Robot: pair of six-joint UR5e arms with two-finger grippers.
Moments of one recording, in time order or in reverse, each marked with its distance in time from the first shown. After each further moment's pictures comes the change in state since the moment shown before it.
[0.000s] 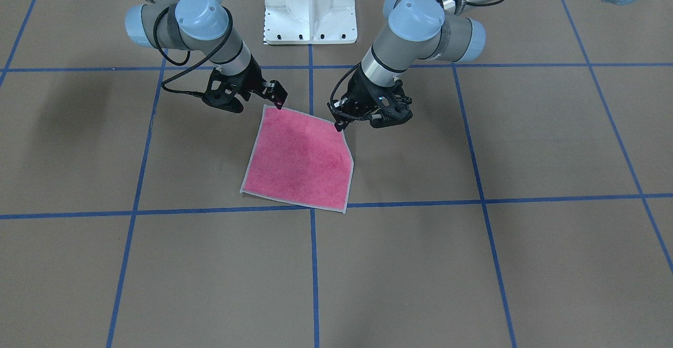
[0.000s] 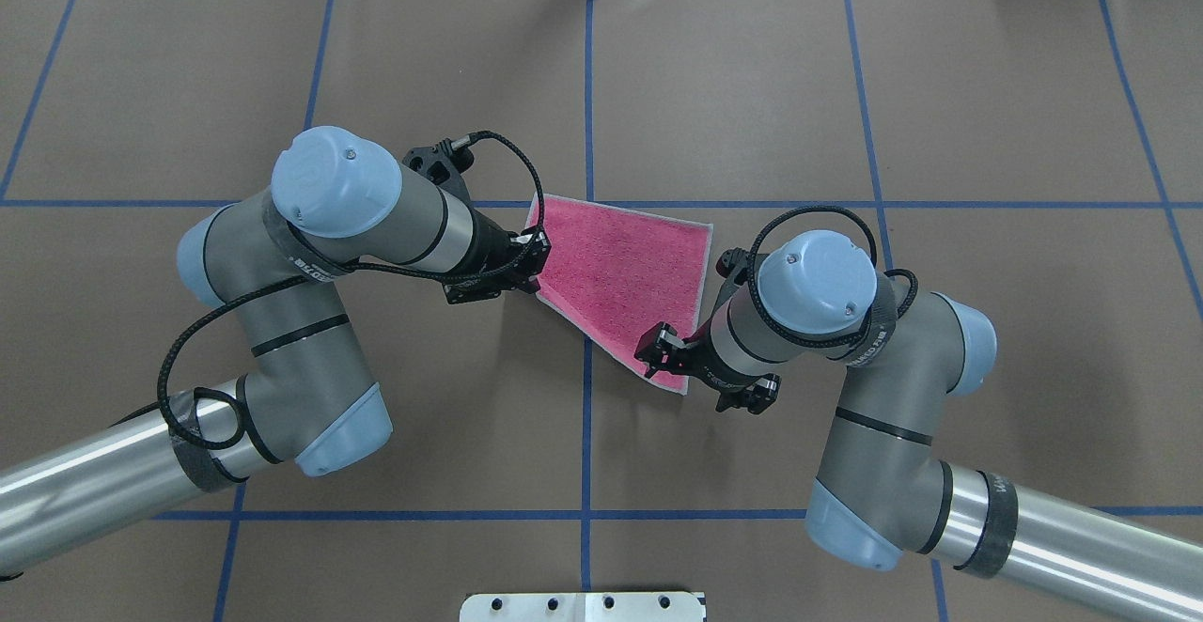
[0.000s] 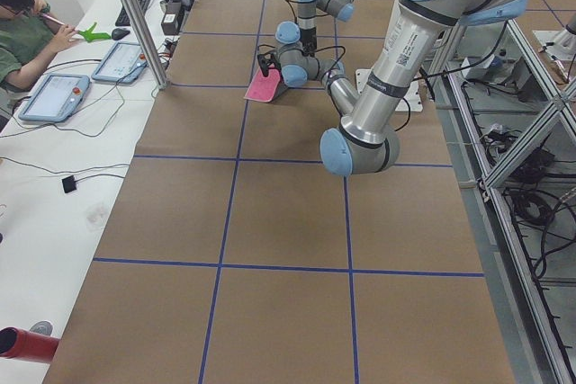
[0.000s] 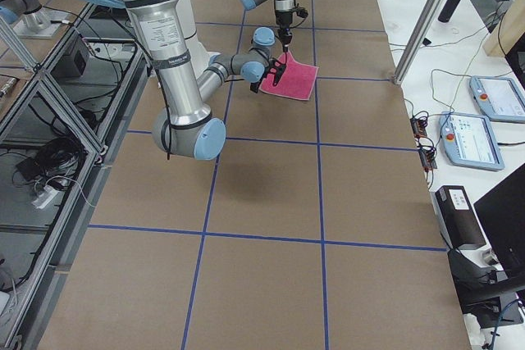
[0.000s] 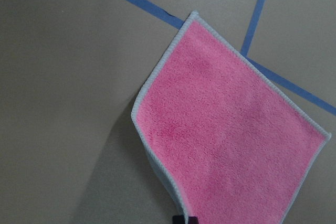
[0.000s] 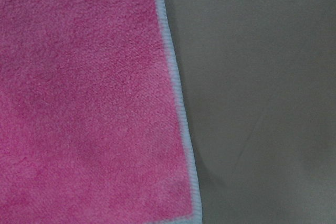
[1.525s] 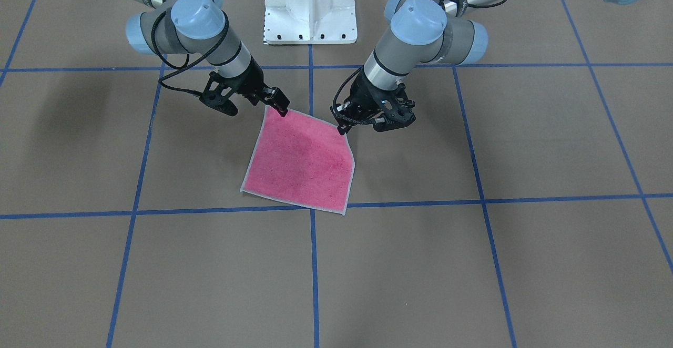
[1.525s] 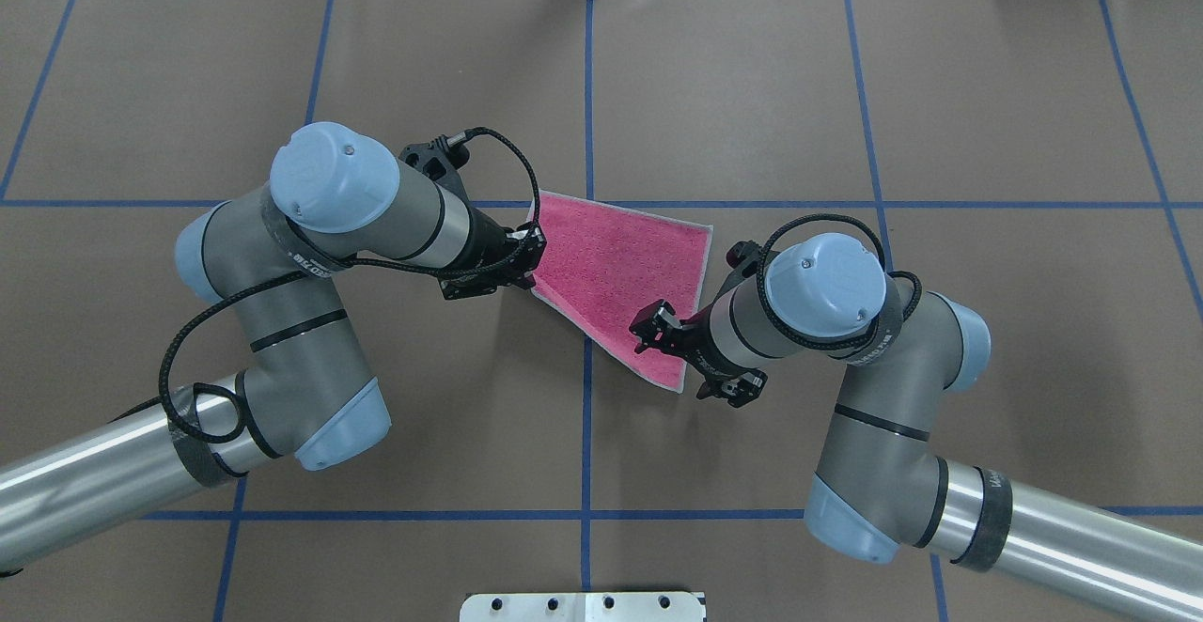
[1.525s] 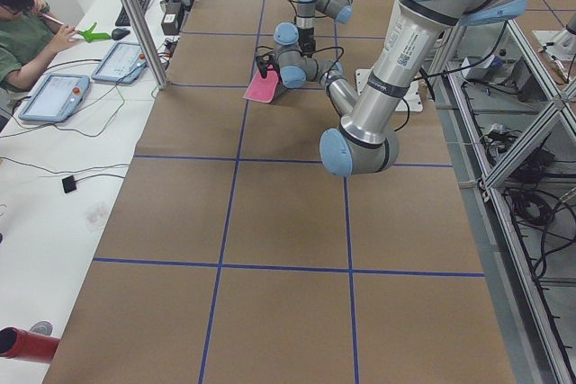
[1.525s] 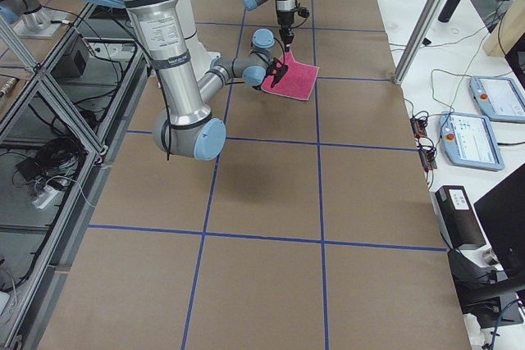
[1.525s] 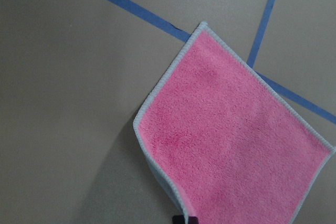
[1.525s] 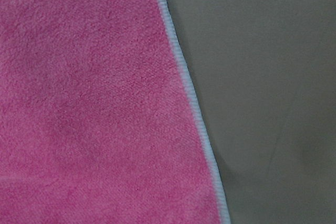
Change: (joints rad) left arm -0.006 0.000 0.009 0.000 0.000 0.000; right arm 0.004 0.000 -0.032 0.135 -0.056 0.206
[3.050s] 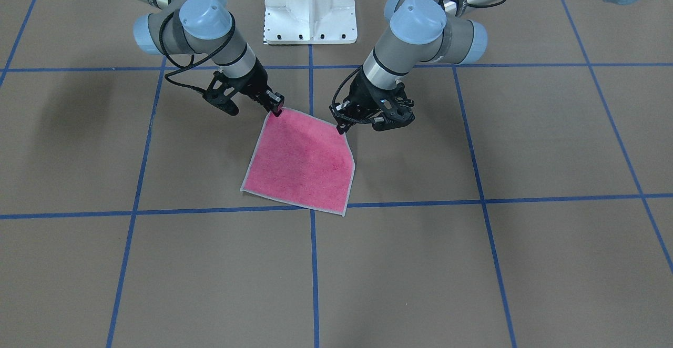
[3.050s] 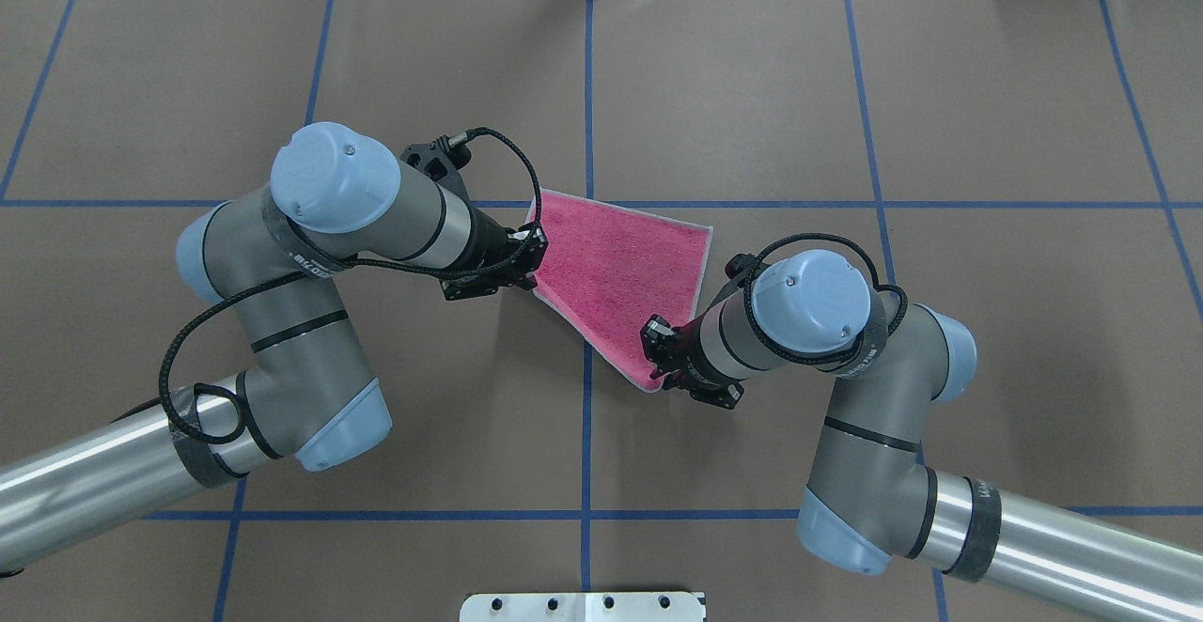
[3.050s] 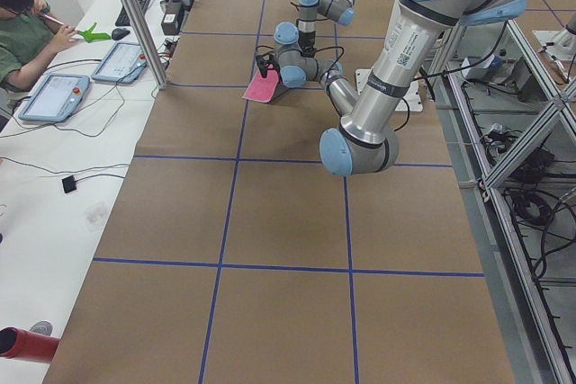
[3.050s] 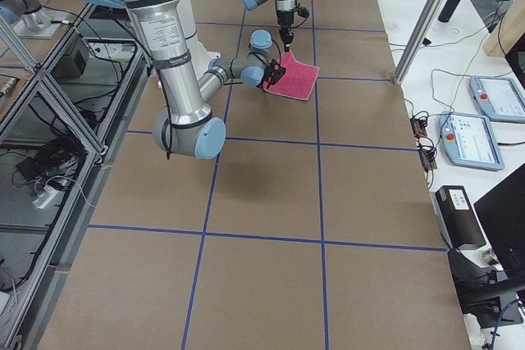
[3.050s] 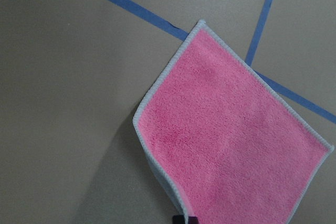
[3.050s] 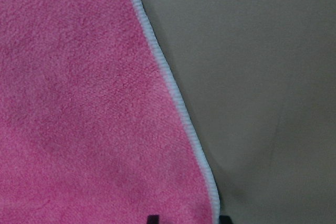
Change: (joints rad) left arm 0.001 -0.002 -0.002 0.000 -0.001 0.000; right arm -0.024 0.008 -0.015 0.003 -0.031 0.085
